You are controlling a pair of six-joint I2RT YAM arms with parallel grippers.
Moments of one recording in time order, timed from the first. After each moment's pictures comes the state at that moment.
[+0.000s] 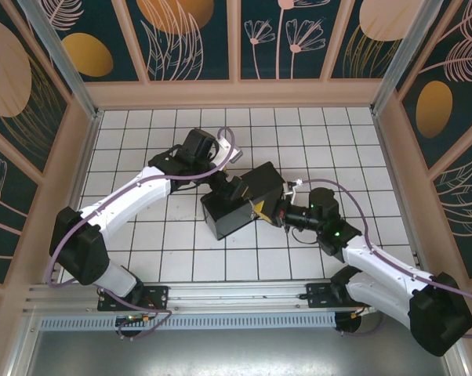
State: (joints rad) left arm -0.65 1.54 1.26 -0.56 0.35 0.03; right arm 0.61 0.91 0.36 0.29 -0.62 1.36
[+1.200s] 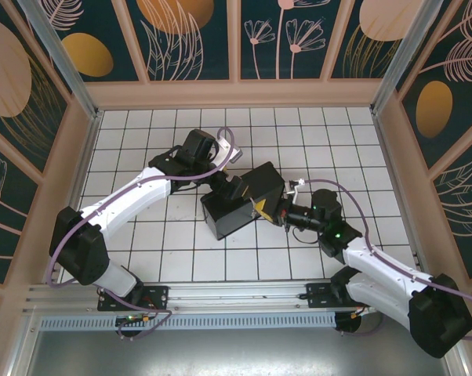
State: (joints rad) left arm -0.65 1.54 1.25 -0.54 0.36 0.01; right arm 0.60 0.91 0.33 0.37 -0.63 1.38
